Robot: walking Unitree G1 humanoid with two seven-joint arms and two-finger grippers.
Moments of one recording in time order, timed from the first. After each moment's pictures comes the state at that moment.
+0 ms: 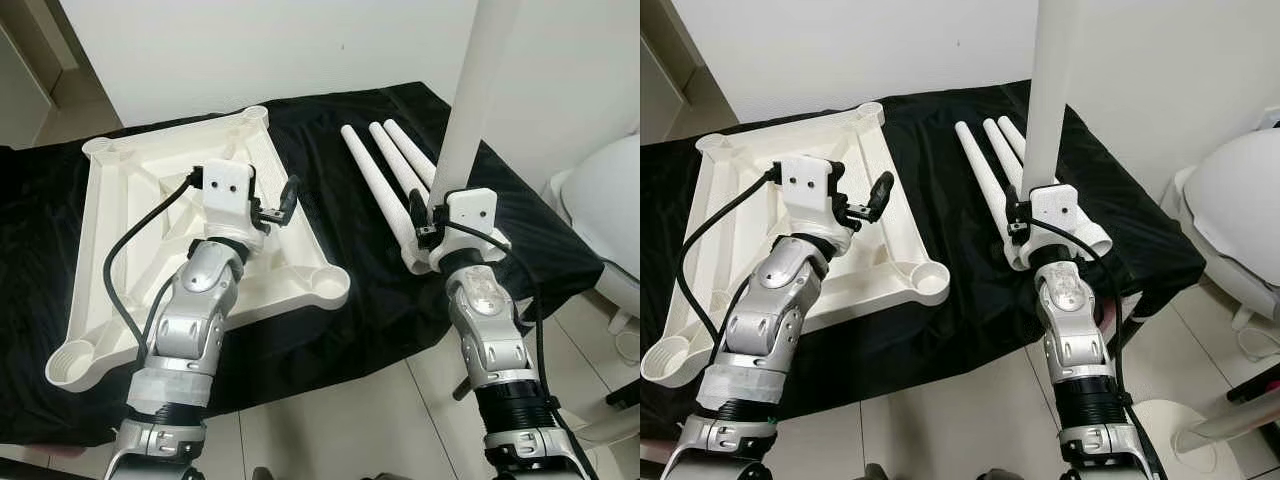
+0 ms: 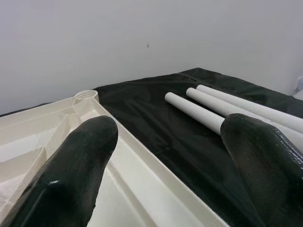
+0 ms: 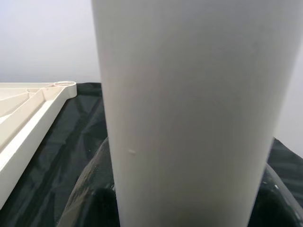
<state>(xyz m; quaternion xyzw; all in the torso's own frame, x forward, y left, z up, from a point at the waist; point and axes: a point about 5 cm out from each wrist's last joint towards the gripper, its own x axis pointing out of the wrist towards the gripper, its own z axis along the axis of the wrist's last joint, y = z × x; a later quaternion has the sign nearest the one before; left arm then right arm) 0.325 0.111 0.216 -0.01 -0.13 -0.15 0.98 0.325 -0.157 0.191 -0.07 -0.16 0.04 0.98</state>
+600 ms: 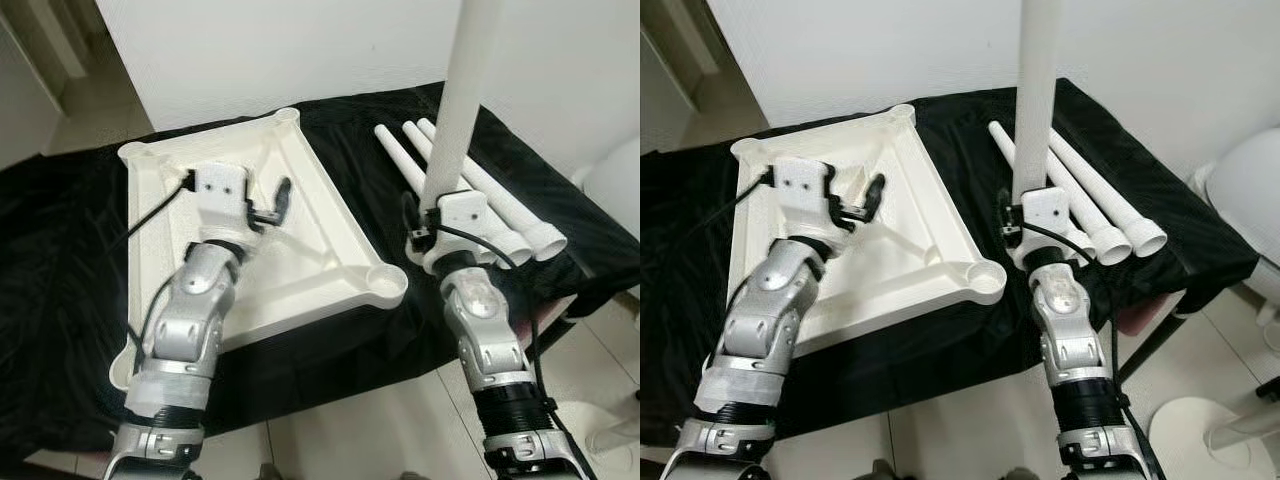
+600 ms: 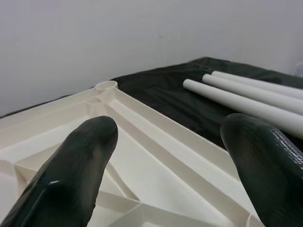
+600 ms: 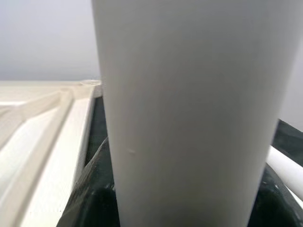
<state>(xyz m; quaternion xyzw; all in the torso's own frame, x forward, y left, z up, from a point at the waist) 0.323 0.105 0.213 0.02 -0.12 -0.16 0.98 0.325 -0.154 0.190 -0.08 -0.16 0.04 0.98</state>
